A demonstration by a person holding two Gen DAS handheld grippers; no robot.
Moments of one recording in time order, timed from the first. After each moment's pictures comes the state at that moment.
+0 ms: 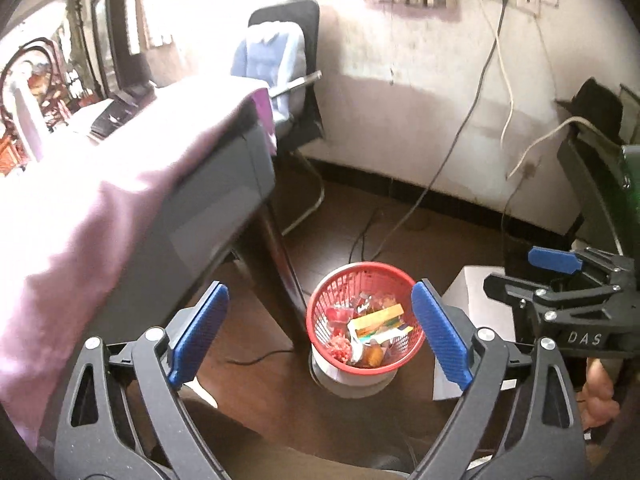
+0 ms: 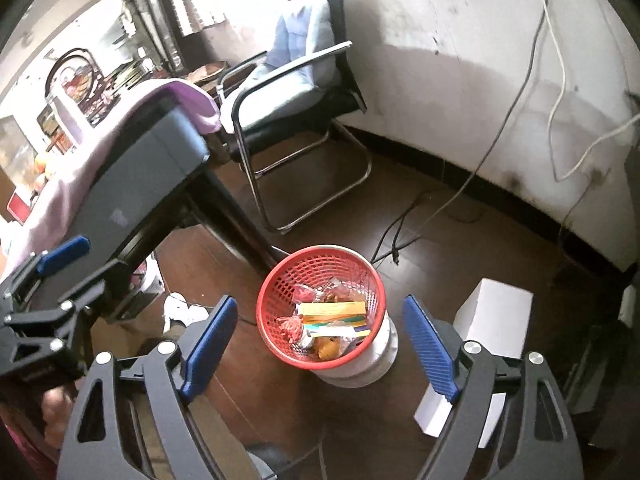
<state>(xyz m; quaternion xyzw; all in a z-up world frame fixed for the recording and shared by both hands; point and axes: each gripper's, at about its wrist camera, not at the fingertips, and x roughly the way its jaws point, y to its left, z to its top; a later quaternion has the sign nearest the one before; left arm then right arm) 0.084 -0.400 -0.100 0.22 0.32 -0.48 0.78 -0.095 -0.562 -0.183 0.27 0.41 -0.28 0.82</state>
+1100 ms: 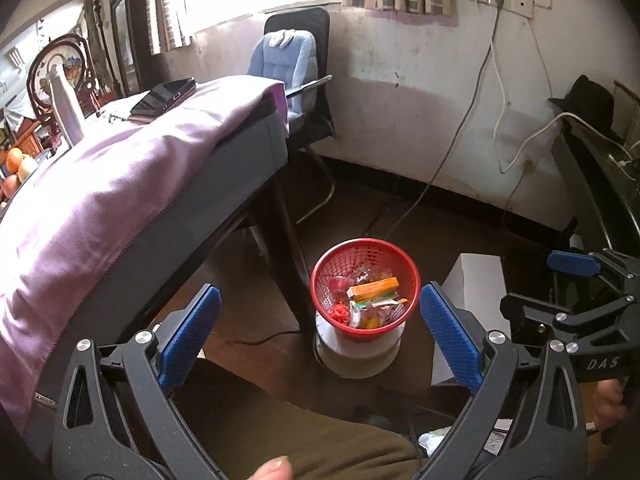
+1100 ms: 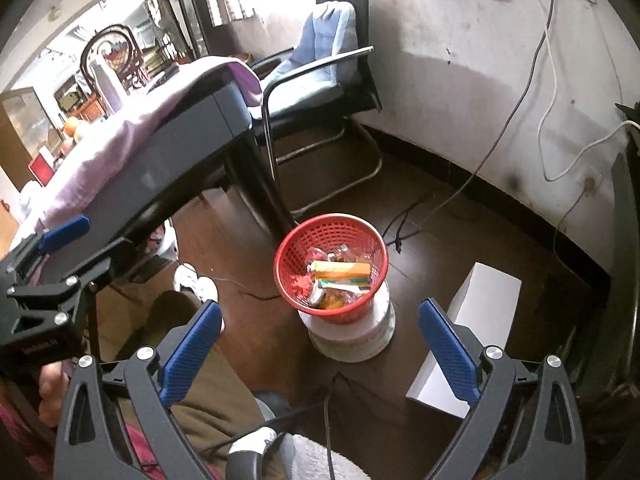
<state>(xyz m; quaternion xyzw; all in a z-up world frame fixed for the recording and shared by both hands) 0.034 -0.346 -0.093 0.23 0.32 -0.46 0.80 -0.145 -0.501 -0.170 0.25 0.43 -0.26 0.83</state>
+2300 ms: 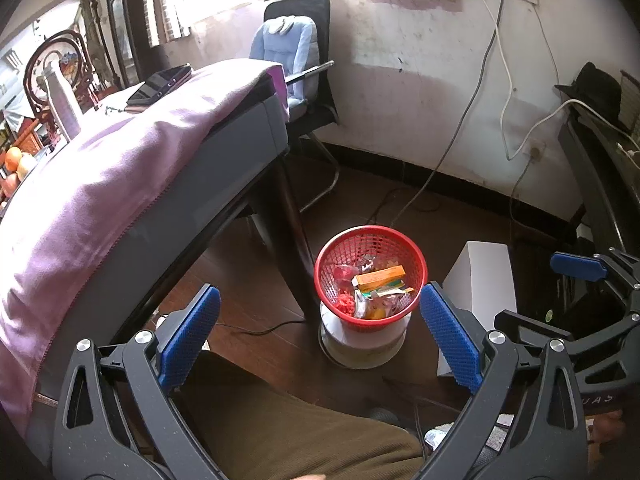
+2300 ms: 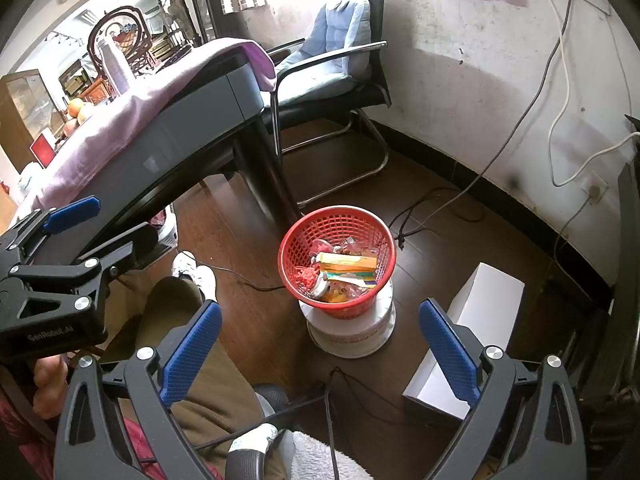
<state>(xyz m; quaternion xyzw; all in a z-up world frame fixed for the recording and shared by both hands) 0.037 -0.350 -0.105 0.24 0.34 -0.45 0.79 -0.134 -0.491 -0.174 0.24 0.44 -0.25 0.83</state>
